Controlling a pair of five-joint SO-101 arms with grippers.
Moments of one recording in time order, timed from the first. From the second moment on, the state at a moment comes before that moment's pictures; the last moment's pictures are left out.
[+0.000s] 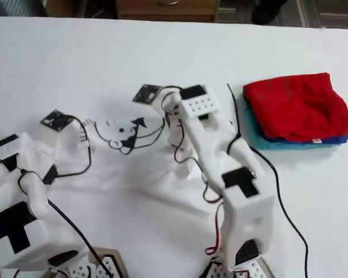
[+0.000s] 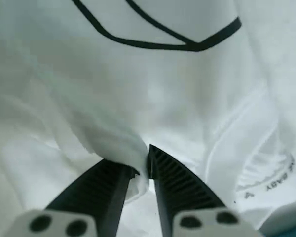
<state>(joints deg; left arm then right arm) -38.0 0.7 40.1 58.1 -54.7 -24.1 26.4 -9.2 81.1 44.0</state>
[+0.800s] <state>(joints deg) -38.0 0.7 40.1 58.1 -54.7 -30.2 12.3 -11.5 96.9 37.7</state>
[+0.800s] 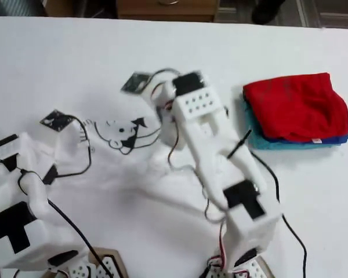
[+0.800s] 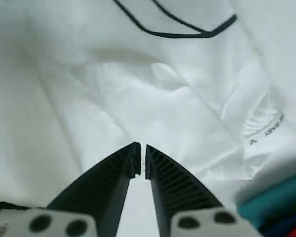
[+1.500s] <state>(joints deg) -38.0 0.7 40.1 58.1 -54.0 -44.9 -6.9 43.0 69.3 33.5</state>
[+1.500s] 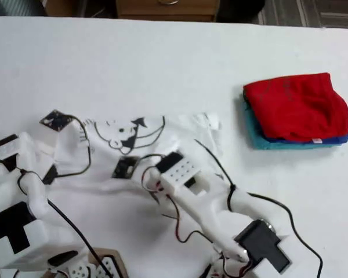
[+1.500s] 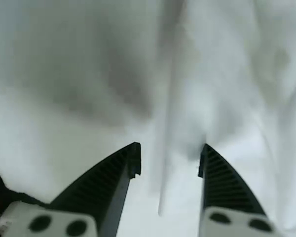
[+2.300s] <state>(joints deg) -37.7 1.5 17.5 81.5 -46.5 -35.5 -0.7 41.2 61.2 32.9</state>
